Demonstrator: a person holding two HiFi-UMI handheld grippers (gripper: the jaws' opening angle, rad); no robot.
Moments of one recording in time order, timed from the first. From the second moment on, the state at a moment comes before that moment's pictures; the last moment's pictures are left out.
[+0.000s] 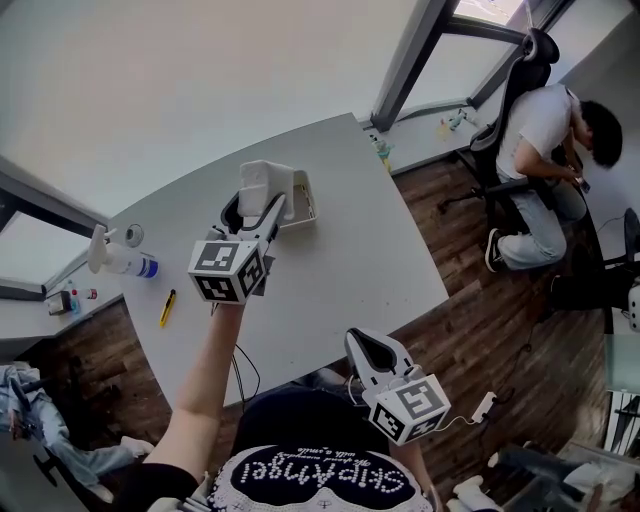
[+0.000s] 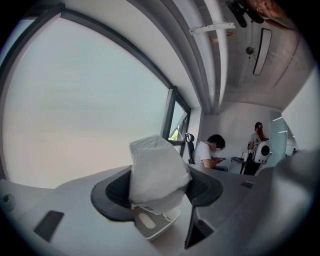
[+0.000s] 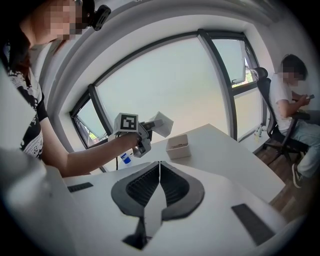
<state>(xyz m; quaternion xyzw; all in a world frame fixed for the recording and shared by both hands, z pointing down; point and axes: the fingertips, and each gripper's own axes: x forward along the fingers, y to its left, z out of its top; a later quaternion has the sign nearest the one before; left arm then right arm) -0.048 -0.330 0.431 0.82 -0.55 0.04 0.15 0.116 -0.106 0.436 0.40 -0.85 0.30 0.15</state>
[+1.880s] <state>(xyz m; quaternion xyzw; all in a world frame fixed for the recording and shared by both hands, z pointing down) -0.025 -0.360 0.563 0.78 -0.54 0.22 0.21 0.146 -0.115 0.458 0.44 -0.81 0.35 0.16</state>
